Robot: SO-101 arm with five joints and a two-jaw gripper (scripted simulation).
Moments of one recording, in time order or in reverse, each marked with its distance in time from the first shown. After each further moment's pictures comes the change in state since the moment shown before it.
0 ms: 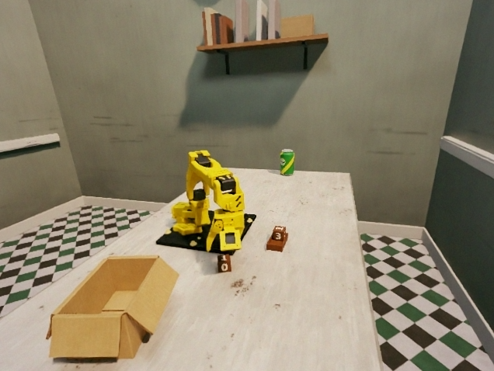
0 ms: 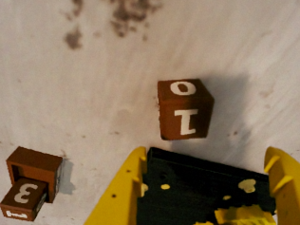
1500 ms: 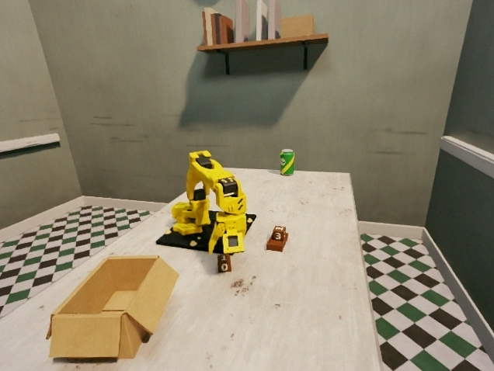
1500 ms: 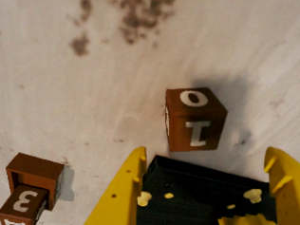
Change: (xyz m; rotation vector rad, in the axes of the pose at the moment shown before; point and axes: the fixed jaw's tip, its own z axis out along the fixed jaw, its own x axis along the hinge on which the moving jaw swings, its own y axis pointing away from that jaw) arm -0.003 0.005 0.007 -0.005 -0.013 -0.015
